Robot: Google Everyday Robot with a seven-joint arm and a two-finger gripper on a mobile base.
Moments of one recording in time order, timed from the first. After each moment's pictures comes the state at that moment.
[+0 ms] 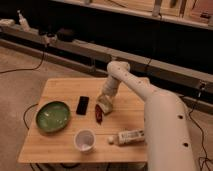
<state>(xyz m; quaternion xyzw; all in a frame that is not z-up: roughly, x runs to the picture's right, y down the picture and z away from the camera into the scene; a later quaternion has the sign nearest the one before) 0.015 0.102 0.916 -0.23 -0.39 -0.54 0.71</state>
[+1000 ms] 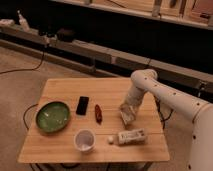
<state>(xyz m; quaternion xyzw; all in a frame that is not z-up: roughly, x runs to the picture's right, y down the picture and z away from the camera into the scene) 0.168 0.143 0.846 -0.28 -0.28 -0.44 0.81</state>
